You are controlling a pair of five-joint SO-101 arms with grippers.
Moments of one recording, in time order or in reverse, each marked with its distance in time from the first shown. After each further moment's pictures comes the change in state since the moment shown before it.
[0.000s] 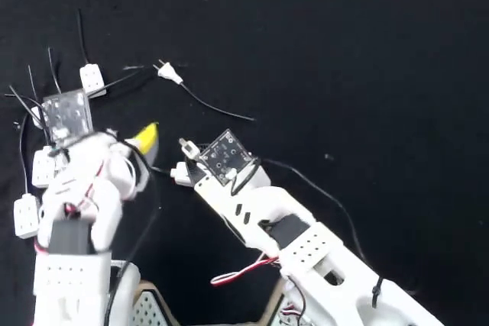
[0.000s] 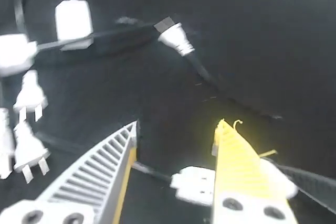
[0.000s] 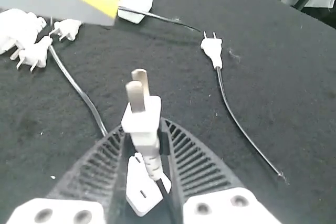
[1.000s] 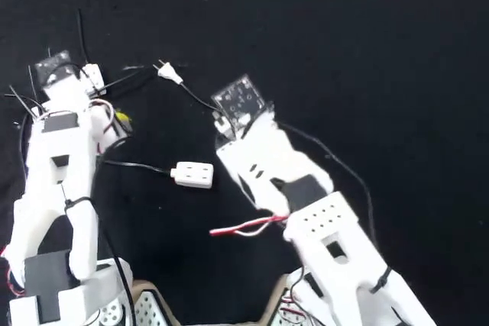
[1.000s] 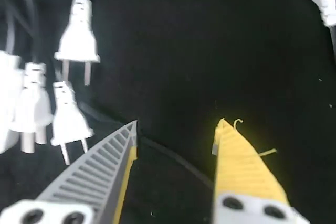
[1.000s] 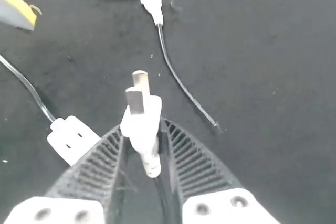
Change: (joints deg) left arm -12.8 60.6 -26.8 -1.6 2.5; right arm 11.4 4.9 -20.2 29.5 0.4
